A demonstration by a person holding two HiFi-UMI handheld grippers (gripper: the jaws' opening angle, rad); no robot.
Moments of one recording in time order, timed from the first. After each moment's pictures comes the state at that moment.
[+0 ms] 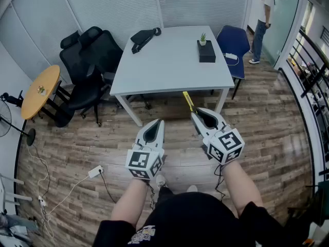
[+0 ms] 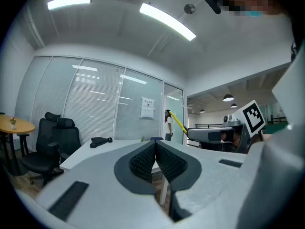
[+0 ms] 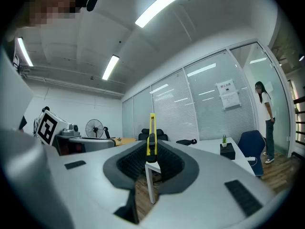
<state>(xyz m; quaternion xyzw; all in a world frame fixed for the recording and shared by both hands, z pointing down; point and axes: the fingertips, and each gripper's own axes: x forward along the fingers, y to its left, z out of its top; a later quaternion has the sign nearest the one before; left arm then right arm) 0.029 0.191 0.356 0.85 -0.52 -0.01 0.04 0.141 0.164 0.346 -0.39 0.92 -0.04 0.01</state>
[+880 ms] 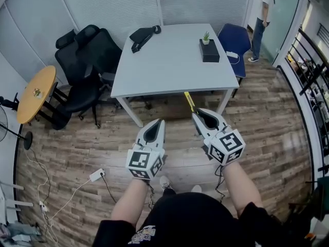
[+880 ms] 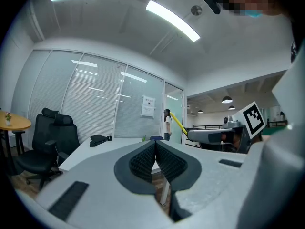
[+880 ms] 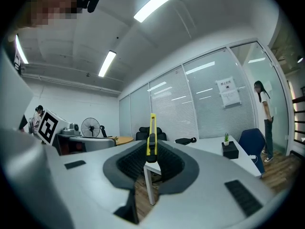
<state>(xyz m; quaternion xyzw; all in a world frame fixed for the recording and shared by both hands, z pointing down) -0.023 0.150 0.360 0.86 -0.51 -0.01 0.05 0.091 0.128 0.352 -0.41 0.91 -0.05 0.00</state>
